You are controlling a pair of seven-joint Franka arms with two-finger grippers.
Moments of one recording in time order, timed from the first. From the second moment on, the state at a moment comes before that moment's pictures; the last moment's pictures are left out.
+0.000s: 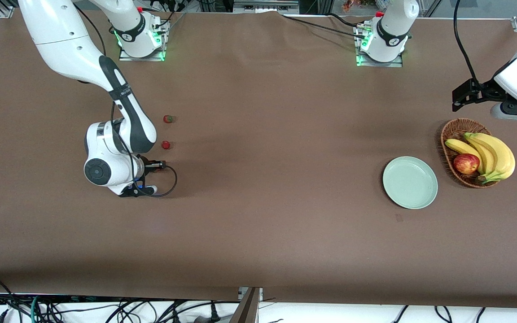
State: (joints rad) left arm 0.05 -0.03 -0.09 -1.66 0.05 1.57 0.07; right arm 0.19 0.67 0.01 -1.74 0.09 2.08 0.05
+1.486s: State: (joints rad) left arm 0.05 -0.03 -0.09 -1.66 0.05 1.57 0.07; right arm 0.85 0.92 0.10 -1.37 0.10 2.72 1.15
